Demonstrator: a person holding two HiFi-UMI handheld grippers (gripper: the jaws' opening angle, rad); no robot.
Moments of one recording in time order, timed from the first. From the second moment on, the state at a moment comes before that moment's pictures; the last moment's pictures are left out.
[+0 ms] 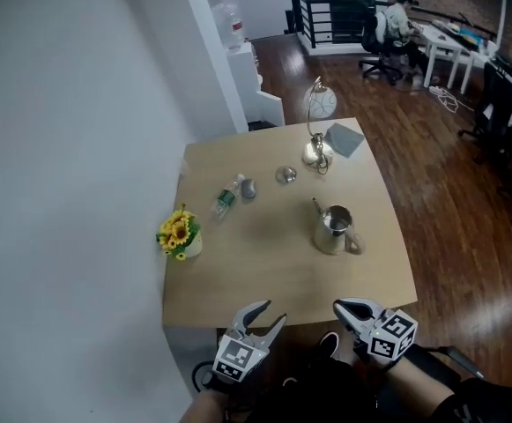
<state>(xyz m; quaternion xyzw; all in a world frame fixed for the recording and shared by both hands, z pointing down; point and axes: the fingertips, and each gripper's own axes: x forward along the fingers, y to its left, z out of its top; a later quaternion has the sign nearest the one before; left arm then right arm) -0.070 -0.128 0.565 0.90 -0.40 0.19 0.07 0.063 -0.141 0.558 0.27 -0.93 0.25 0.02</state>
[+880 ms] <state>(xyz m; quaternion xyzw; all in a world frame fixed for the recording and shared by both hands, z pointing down) -0.102 0.099 0.536 0.91 -0.39 0.15 0.05 0.031 0.088 0.500 0.30 -0.94 0.18 0.03</state>
